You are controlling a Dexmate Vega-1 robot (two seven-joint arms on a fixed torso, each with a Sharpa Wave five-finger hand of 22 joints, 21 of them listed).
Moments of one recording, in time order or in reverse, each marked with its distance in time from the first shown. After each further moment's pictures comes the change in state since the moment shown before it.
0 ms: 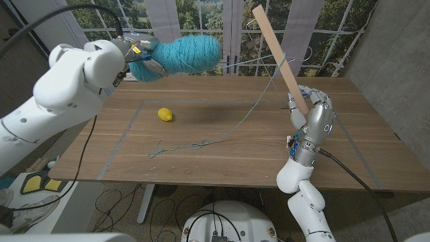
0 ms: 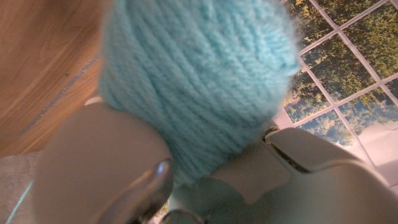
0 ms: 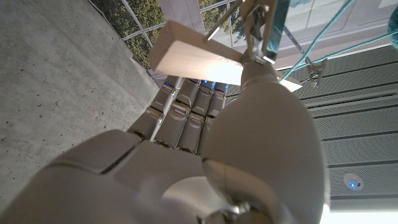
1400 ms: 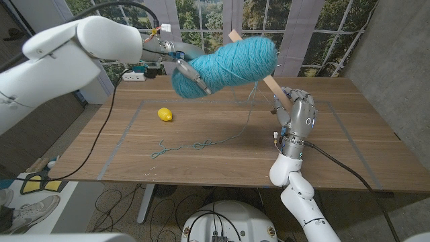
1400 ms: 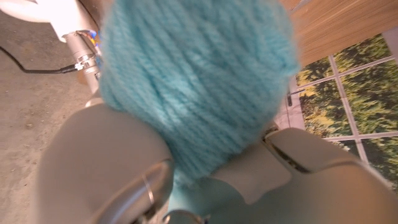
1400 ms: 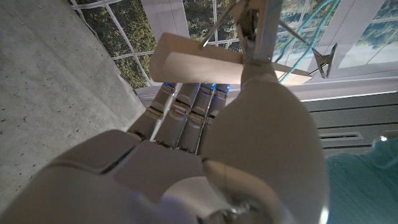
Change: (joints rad) left arm -0.398 0.020 0.221 0.049 -0.775 -0.220 -0.068; left_hand -0.009 0.009 0.012 -0.012 -0.021 0.016 0.016 -0.007 -0.015 0.018 0.018 -0.007 -0.007 0.002 0.002 -0.032 0.101 -0.009 -0.002 0.006 -0.013; right arm 0.094 -0.137 -0.169 0.118 -0.005 -0.240 0.000; right_hand 0.000 0.000 -0.014 0.008 0.004 0.007 -0.007 -0.003 0.004 0.005 -0.005 -0.013 0.007 0.007 0.000 -0.018 0.014 -0.009 0.002 0.023 -0.005
